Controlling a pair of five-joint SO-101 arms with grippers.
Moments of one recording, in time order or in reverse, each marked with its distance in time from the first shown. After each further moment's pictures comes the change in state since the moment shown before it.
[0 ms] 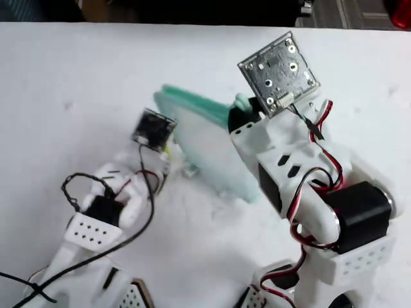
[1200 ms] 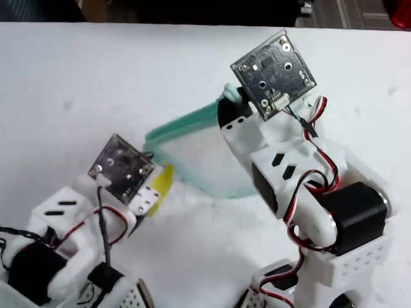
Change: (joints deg) left arm 11.4 -16.4 -37.9 48.4 -3.8; right arm -2.7 0.0 0.0 -5.4 -0.1
